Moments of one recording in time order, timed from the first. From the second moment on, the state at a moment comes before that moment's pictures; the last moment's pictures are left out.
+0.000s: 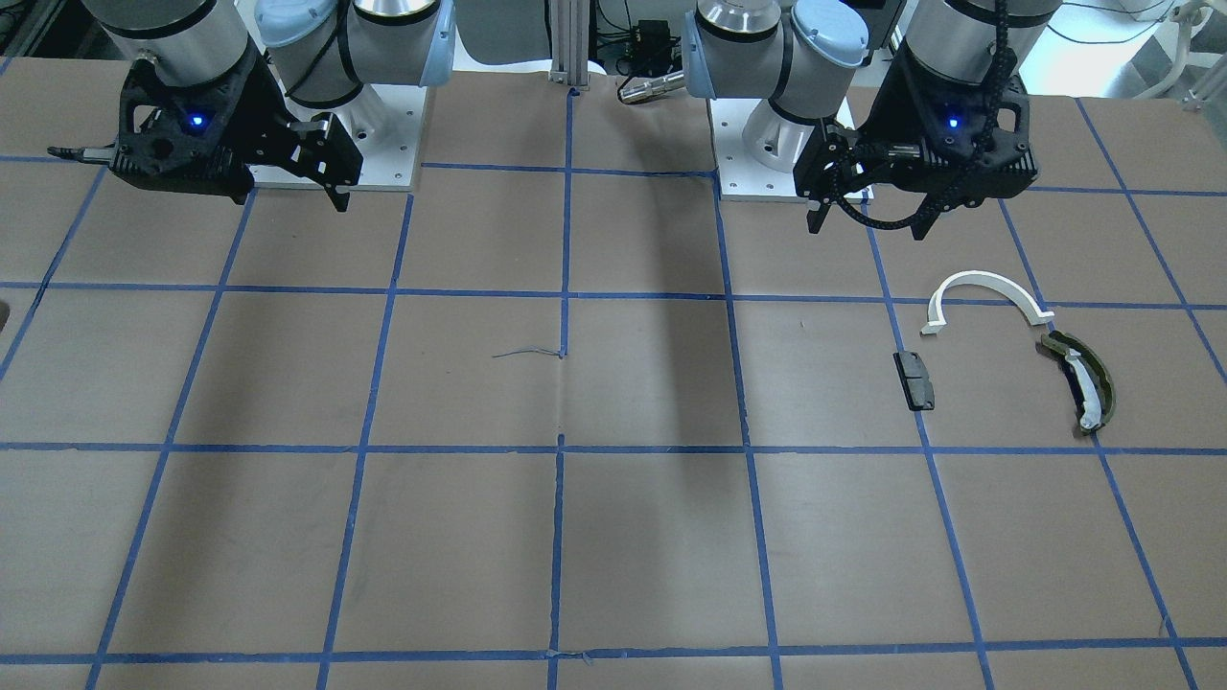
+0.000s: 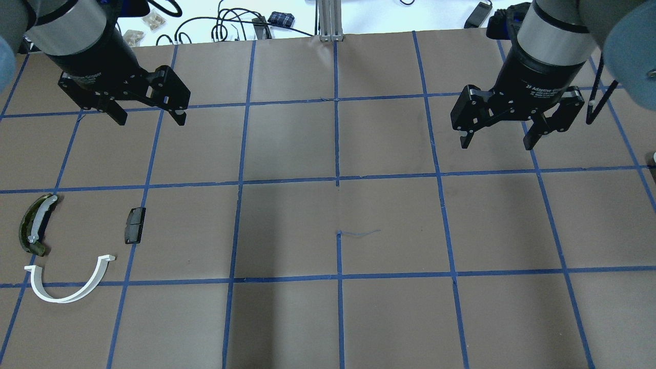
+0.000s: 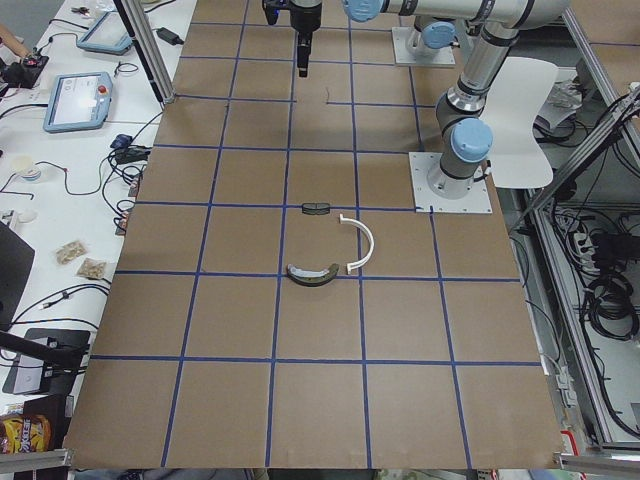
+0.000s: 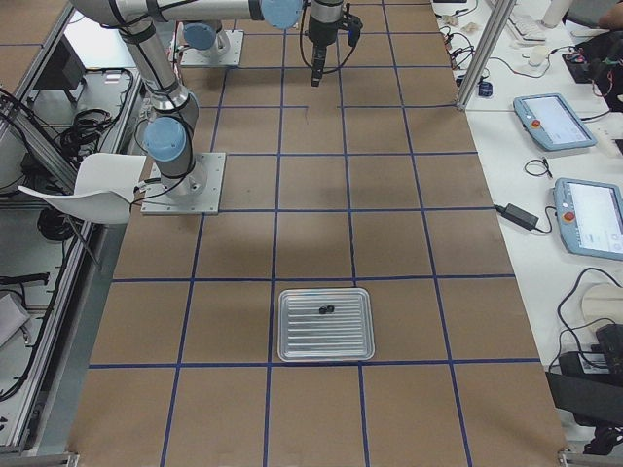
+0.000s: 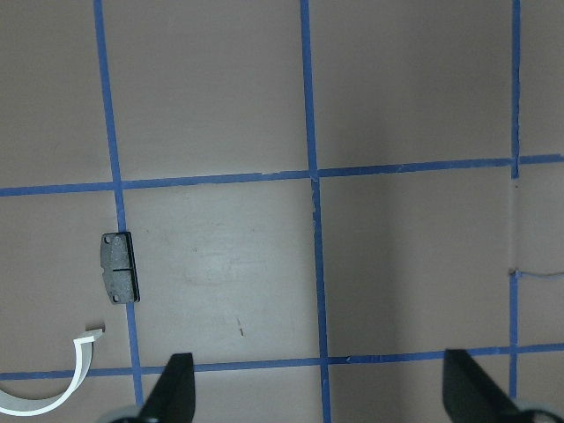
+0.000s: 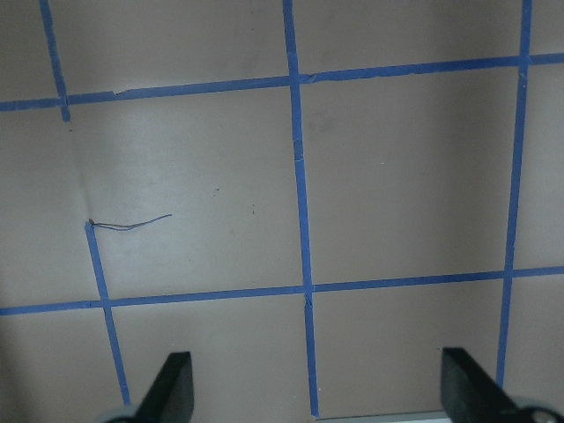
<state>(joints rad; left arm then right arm) -1.53 -1.53 -1.54 -1.61 1.58 0.11 1.56 -1.63 1.60 -1.43 -1.55 0.05</state>
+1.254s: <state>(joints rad) -1.53 -1.53 -1.54 -1.61 1.57 0.11 1.54 -1.62 1.60 -1.47 -1.57 0.05</state>
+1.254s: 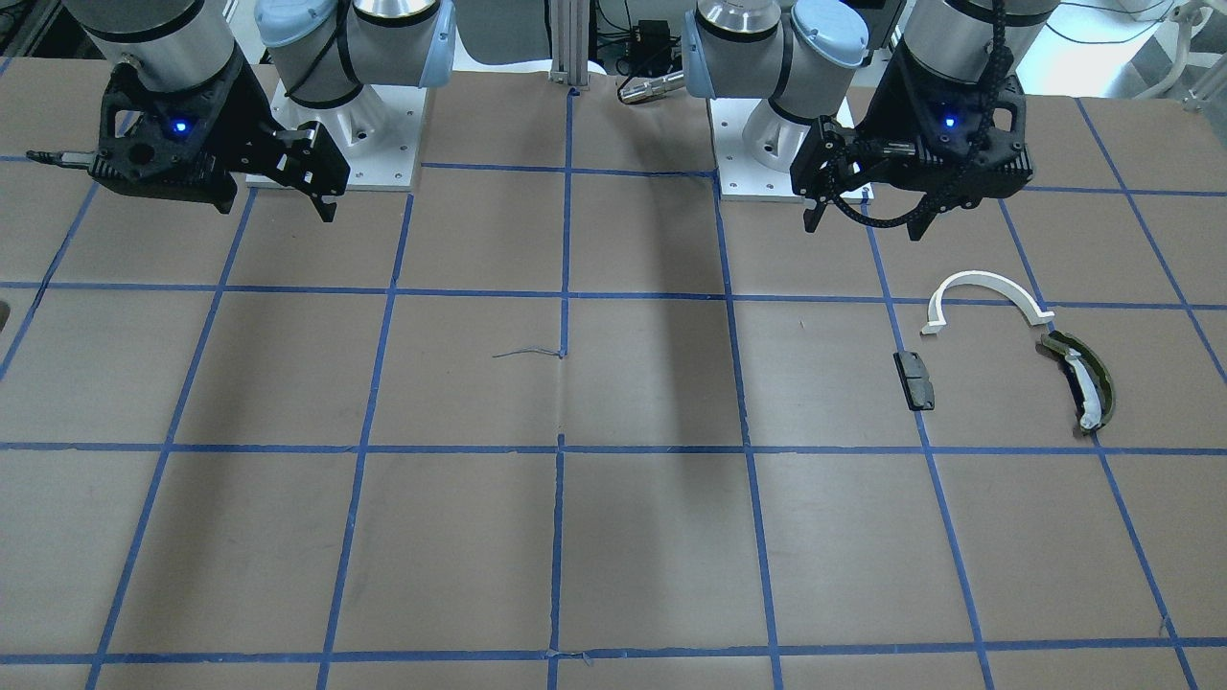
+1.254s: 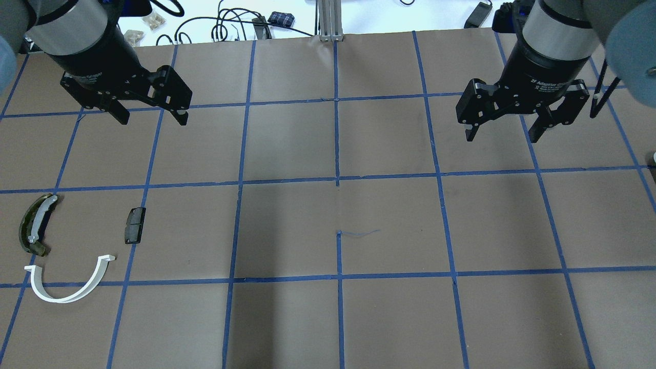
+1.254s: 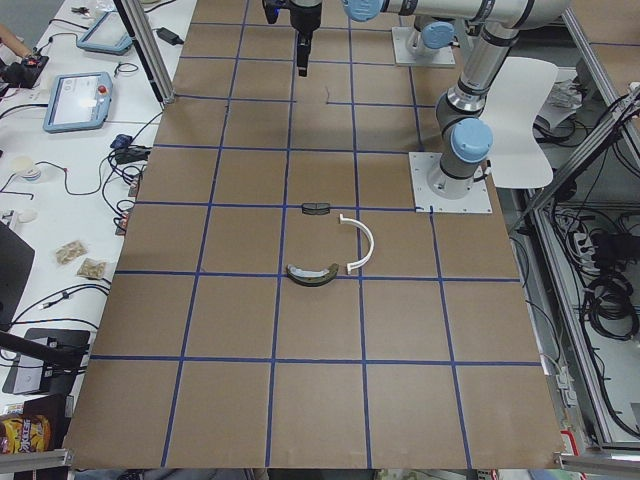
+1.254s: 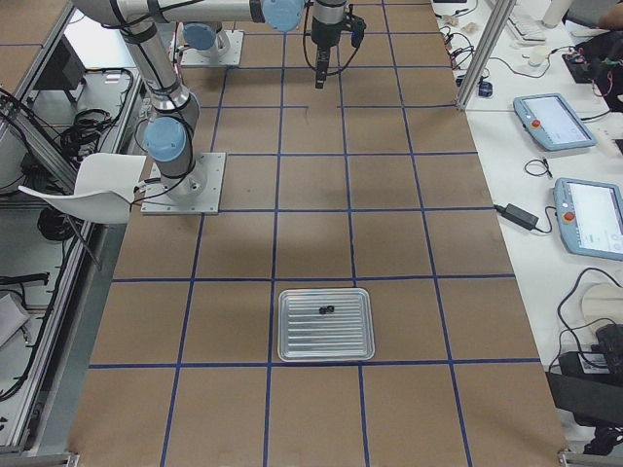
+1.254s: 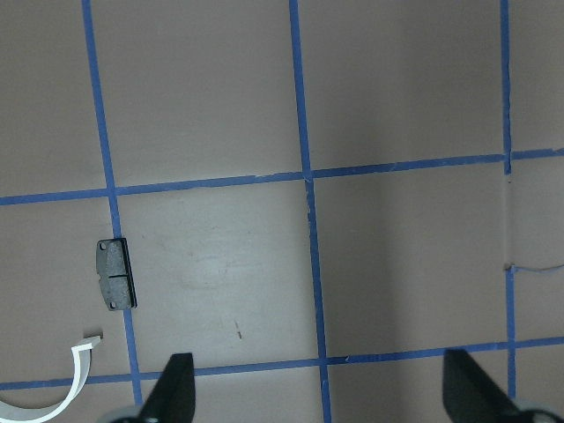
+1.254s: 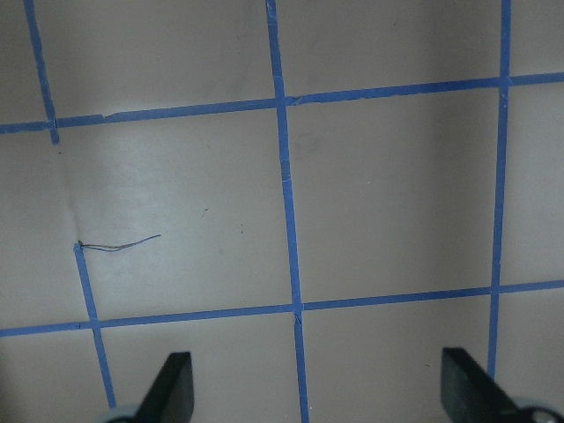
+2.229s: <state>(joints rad) -1.53 -1.53 -1.54 -1.60 1.57 0.11 1.36 -1.61 1.61 -1.53 -1.57 -0.16</state>
